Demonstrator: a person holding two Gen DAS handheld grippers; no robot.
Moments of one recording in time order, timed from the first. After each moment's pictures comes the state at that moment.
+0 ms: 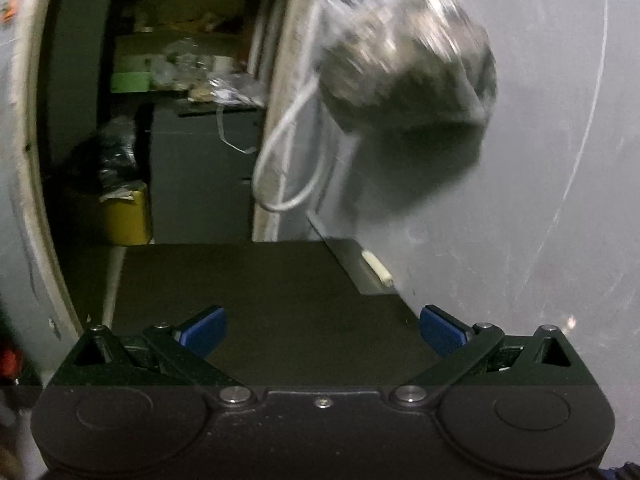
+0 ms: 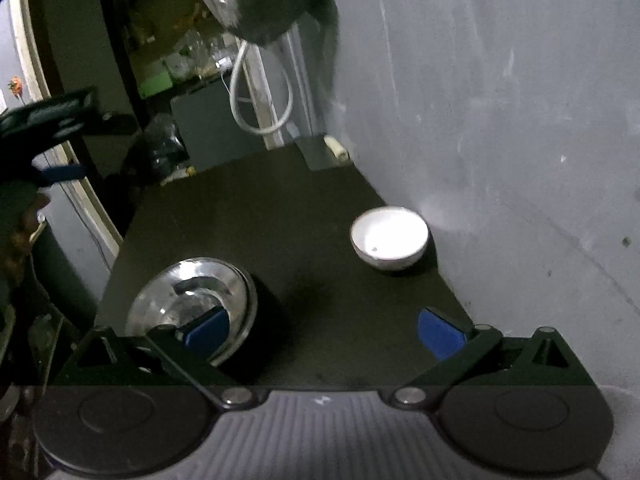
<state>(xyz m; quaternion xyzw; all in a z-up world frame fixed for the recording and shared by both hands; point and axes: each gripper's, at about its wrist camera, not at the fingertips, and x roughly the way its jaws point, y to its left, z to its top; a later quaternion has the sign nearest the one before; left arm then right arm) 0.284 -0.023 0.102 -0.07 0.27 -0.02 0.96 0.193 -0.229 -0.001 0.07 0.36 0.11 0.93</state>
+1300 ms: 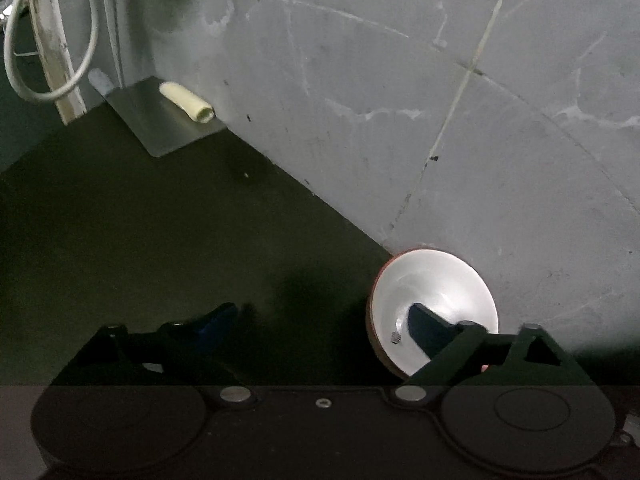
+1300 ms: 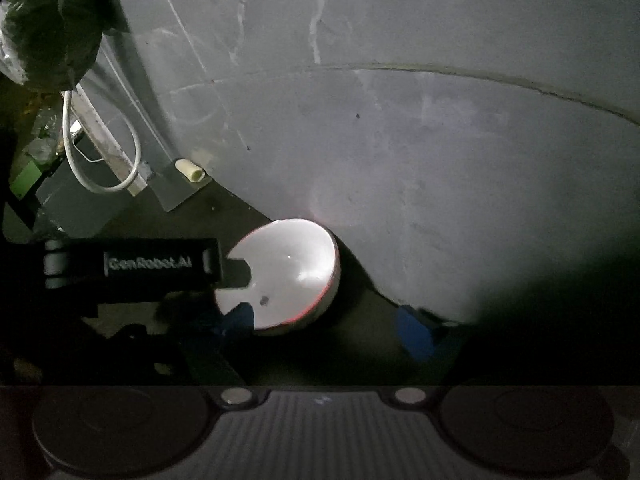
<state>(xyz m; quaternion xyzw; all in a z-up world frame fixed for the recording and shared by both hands) 0.434 -0.169 -0.041 0.04 0.48 -0.23 0.85 0.306 -0.266 -0.078 0.22 0.36 -0.07 0.90</state>
